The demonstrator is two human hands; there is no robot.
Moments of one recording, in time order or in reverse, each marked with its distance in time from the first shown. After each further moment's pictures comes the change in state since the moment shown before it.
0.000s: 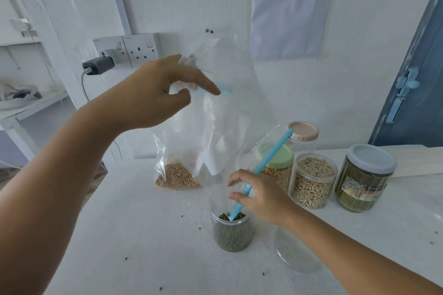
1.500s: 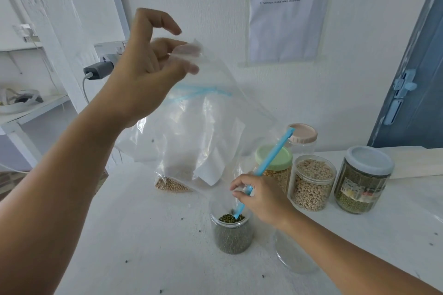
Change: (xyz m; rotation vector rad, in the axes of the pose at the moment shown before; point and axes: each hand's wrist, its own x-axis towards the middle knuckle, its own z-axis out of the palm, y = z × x) left_hand 0.003 0.008 -0.001 -0.485 0.352 -0.029; right_hand 0.000 0.005 0.003 -0.037 0.072 0.134
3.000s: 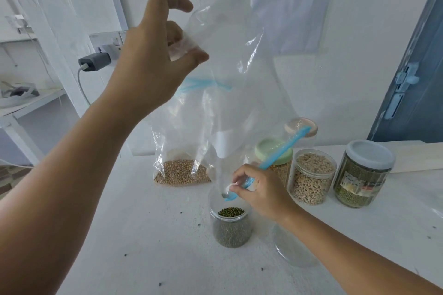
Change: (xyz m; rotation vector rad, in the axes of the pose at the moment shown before) left_hand 0.009 0.005 0.018 0.434 0.159 0.064; right_hand -0.002 0.001 0.002 0.056 0.095 -0.132
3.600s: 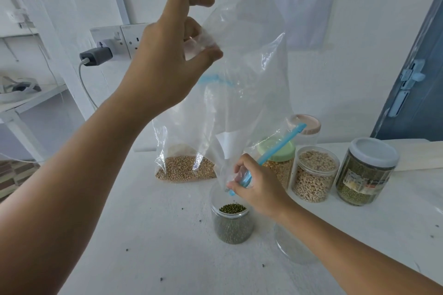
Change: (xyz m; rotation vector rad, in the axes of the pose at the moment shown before) left_hand -0.003 0.009 0.009 -0.013 -0.069 0.041; right_hand 0.004 -0.006 0.008 -0.026 -0.010 0.037
